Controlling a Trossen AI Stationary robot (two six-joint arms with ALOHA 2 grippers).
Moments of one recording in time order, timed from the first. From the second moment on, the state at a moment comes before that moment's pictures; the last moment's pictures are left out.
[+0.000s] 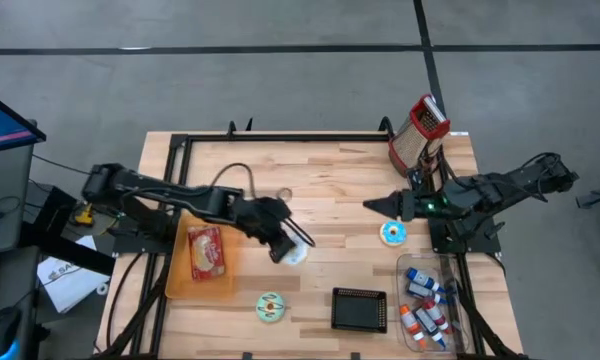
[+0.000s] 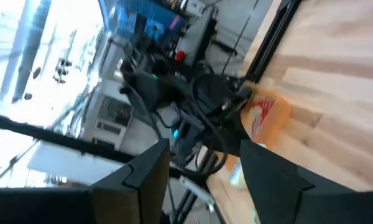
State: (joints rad) left arm -0.16 1.49 1.20 -0.46 0.03 -0.79; right arm 0.38 0.90 0.98 -0.26 0.48 1.20
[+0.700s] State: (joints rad) left arm -0.39 1.99 1.75 -0.57 -0.02 -0.98; right arm 0.91 0.84 0.98 -0.48 0.58 1.28
